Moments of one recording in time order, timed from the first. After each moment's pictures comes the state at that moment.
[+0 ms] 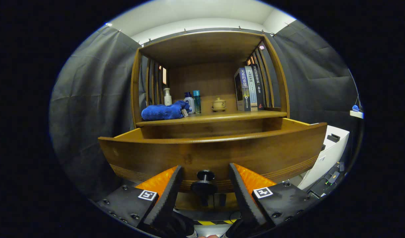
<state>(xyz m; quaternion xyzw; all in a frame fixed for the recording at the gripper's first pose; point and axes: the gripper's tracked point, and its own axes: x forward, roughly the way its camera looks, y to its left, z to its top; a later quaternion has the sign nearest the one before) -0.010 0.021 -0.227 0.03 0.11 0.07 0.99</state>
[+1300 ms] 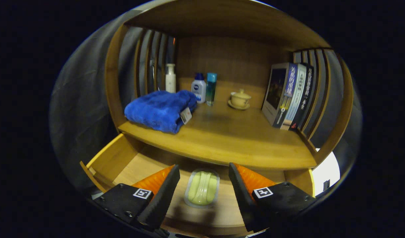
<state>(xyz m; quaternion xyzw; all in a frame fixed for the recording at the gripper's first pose) 0.159 0.047 -0.201 -0.06 0.32 0.12 0.94</state>
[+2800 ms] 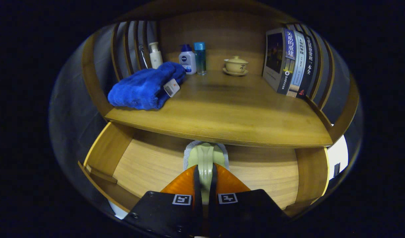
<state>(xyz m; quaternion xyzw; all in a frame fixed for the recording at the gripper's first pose) 0.147 0.029 -0.227 -0.02 0.40 0.12 0.91</state>
